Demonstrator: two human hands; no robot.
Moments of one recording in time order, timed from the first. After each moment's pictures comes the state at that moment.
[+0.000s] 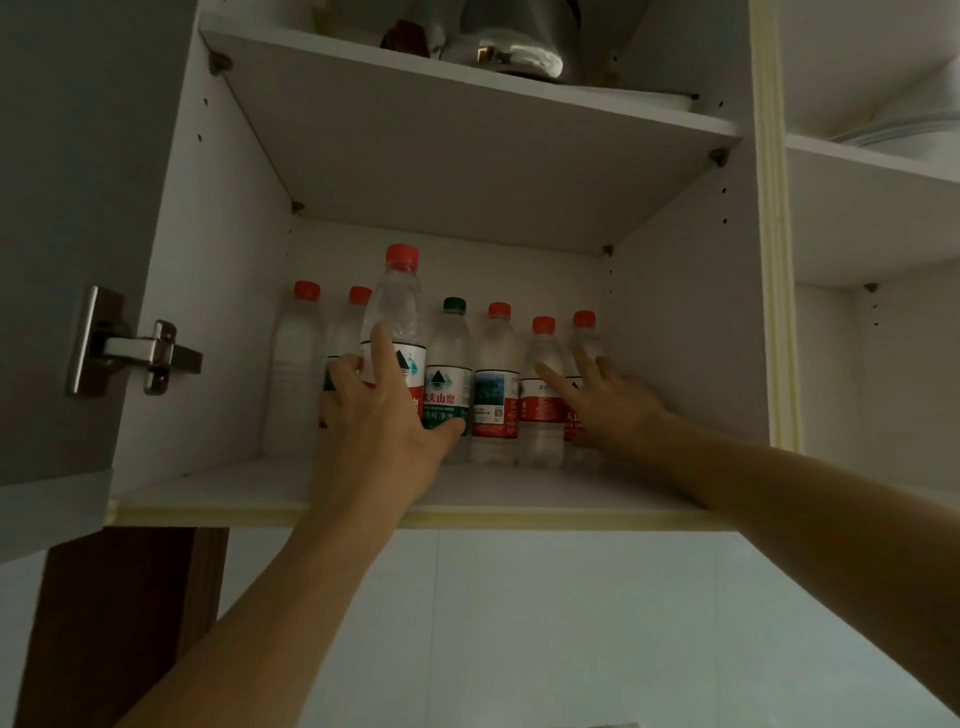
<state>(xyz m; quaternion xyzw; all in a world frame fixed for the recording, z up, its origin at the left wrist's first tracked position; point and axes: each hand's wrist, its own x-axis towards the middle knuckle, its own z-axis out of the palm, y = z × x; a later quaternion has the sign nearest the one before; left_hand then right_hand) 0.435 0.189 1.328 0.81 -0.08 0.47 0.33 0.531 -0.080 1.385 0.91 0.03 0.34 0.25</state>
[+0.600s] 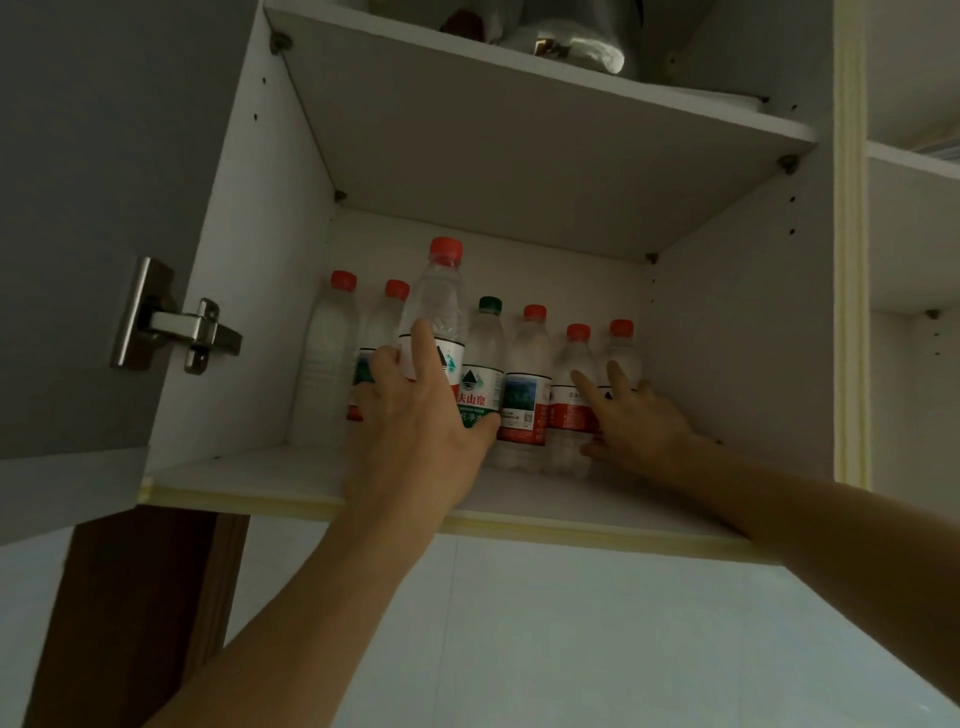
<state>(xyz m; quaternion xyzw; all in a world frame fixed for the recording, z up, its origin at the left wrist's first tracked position) 0.436 0.185 1.327 0.80 -0.08 0.49 0.32 0.545 -0.074 1.380 0.91 0.01 0.36 0.21</state>
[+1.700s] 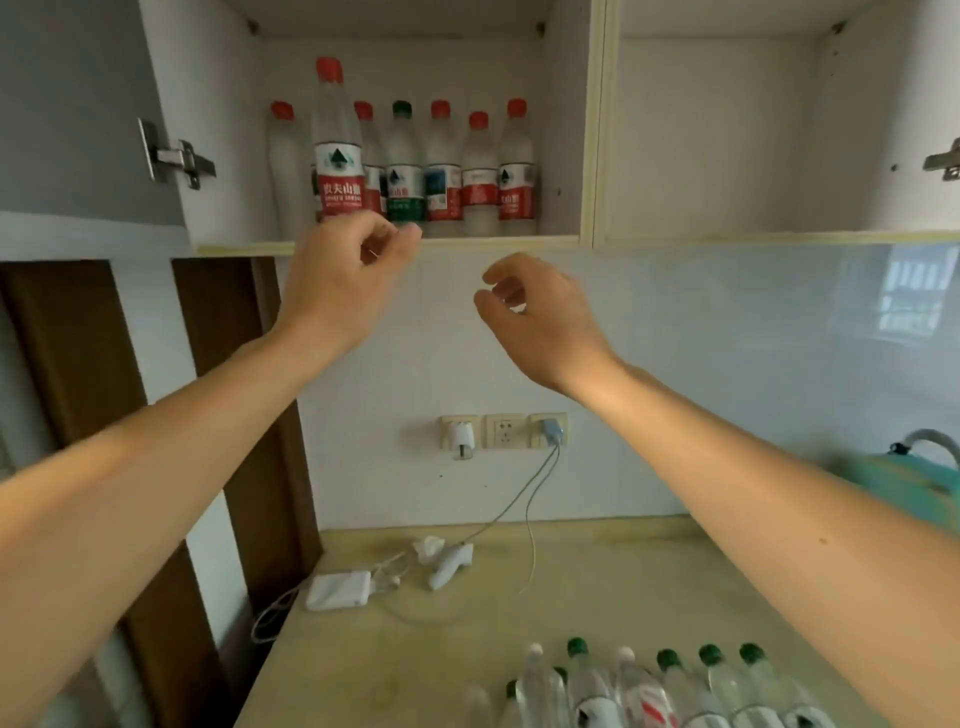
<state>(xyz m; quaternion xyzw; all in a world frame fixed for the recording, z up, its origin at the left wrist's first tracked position) 0.200 0.119 1.256 0.80 -0.22 0.45 0.33 0.206 -0.077 1.226 0.85 0.21 0.35 -0.35</state>
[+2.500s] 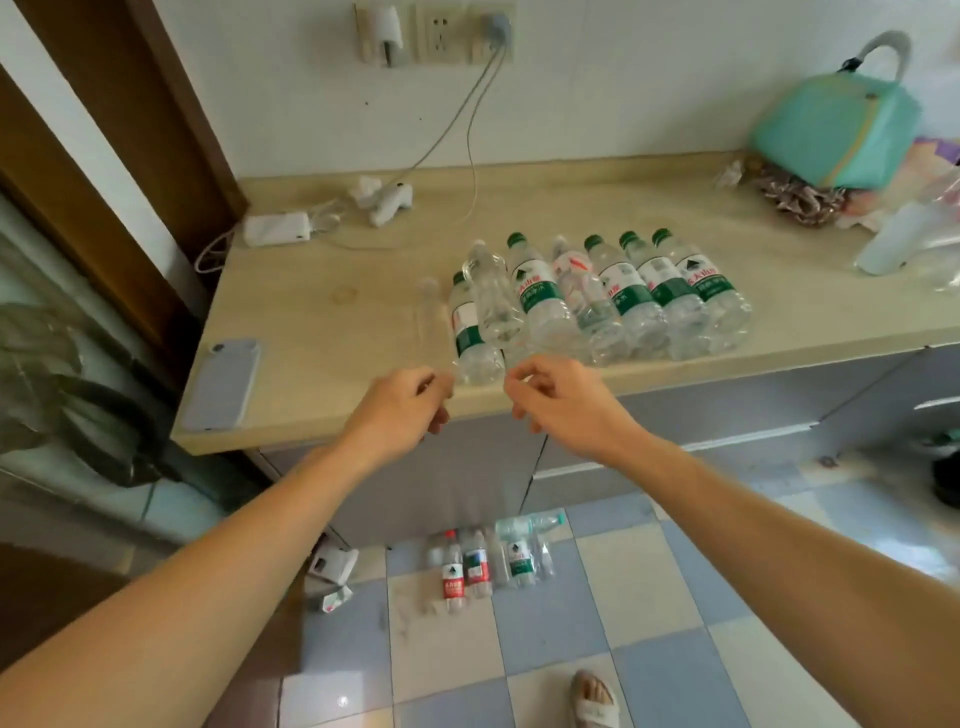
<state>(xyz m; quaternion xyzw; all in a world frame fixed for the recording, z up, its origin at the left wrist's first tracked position) -0.004 0.103 0.808 0.87 -0.05 -0.16 0.47 -0.052 -0.106 0.834 0.89 -0.02 -0.07 -0.45</state>
